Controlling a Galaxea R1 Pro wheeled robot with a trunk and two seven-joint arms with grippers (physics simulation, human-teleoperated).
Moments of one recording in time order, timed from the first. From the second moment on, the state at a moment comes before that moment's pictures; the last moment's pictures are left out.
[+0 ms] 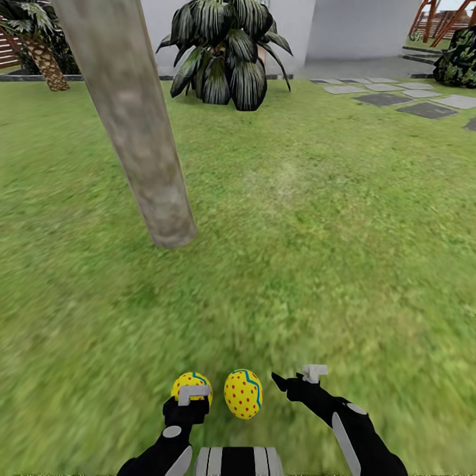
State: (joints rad) left arm -0.41 -0.02 -0.63 -0.69 0.51 0.03 0.45; right arm -0.35 0.05 -0.14 -0.88 -0.08 0.23 0.50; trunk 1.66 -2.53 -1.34
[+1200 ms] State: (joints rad) left arm -0.41 -0.02 -0.62 -0.72 0.49 0.03 0.46; right arm -0.35 0.05 -0.14 -0.88 -0.08 0.23 0.50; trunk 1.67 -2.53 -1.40
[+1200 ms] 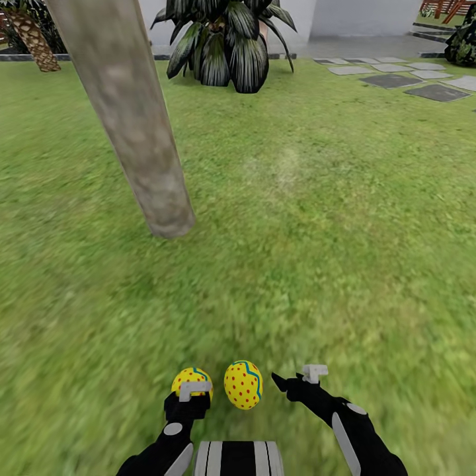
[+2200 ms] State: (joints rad) left arm -0.41 -0.02 -0.62 -0.69 0.51 0.03 0.49; right arm -0.35 0.05 -0.14 -0.88 -0.08 0.23 0.50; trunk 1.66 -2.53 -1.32
